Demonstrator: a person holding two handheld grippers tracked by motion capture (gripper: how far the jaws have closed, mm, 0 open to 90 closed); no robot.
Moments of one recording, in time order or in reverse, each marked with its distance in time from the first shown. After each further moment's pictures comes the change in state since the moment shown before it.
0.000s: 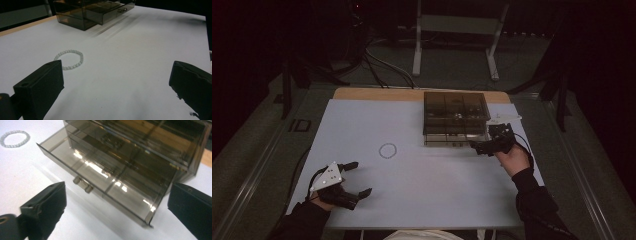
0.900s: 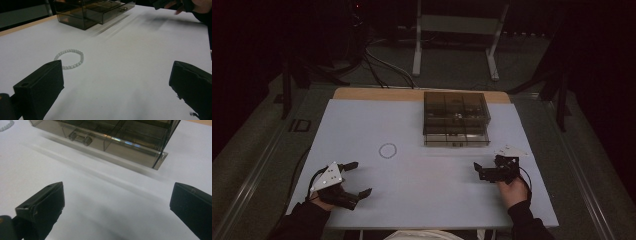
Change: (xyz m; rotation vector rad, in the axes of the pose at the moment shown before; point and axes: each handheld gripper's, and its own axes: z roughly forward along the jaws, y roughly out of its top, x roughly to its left) left arm 0.000 0.000 0.000 0.008 0.004 0.003; right arm 0.031 -0.086 -0.003 -0.070 -0.103 0.142
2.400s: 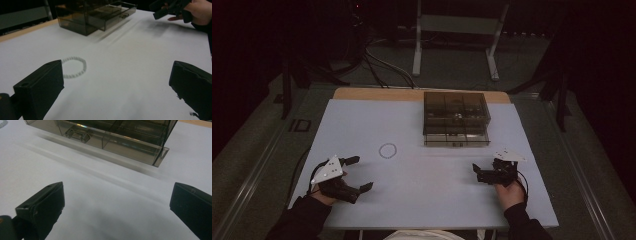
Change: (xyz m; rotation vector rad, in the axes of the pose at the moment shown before) left arm 0.012 0.018 0.005 -0.019 -0.019 -0.010; right arm 0.003 -0.010 0.006 -0.033 -0.030 0.003
